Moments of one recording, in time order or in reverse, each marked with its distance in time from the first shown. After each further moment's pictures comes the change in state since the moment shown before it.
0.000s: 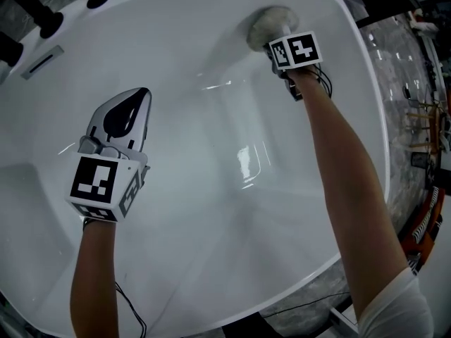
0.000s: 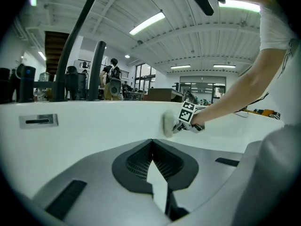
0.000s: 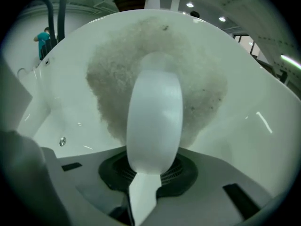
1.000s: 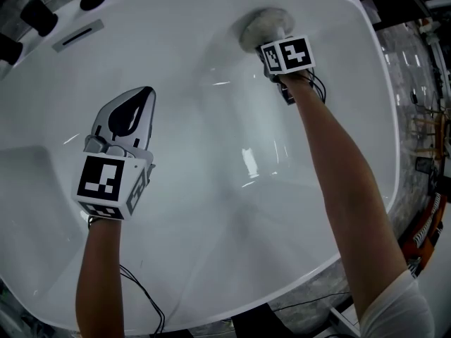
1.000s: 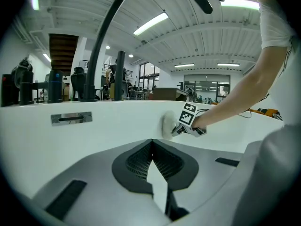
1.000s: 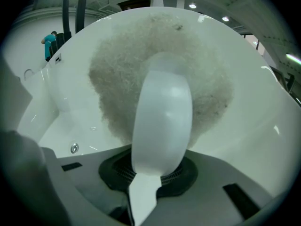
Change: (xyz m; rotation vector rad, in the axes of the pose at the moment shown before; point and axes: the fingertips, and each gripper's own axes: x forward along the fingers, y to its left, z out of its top) left arm -0.061 0.042 -0.018 -0.008 0.019 0.054; right arm 0.005 0.112 0.025 -0.018 -0.029 0.061
